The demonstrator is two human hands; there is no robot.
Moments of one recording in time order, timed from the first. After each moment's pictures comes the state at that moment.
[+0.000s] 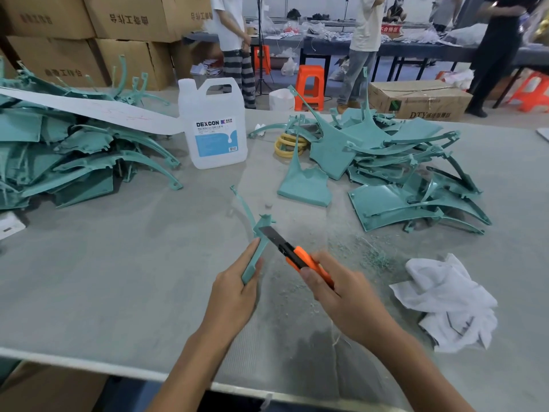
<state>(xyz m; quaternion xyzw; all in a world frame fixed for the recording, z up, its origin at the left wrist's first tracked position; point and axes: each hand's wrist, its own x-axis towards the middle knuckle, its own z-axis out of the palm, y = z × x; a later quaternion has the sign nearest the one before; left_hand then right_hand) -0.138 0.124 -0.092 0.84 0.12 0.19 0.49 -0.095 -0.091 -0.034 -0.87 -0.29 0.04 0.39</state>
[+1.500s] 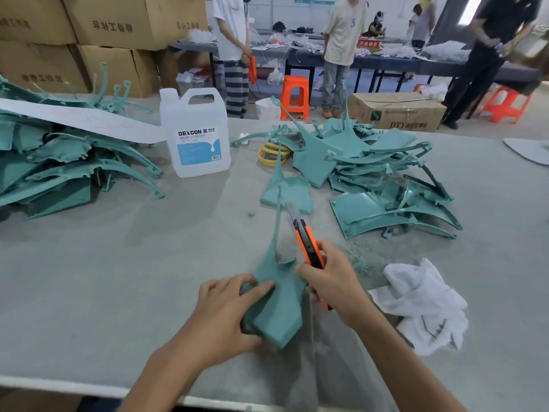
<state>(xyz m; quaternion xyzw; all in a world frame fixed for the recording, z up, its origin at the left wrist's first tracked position) -0.154 0.124 -0.077 0.99 -0.06 -0.02 0.12 -0.053 -0.089 -0.045 -0.82 -0.11 0.09 0.56</state>
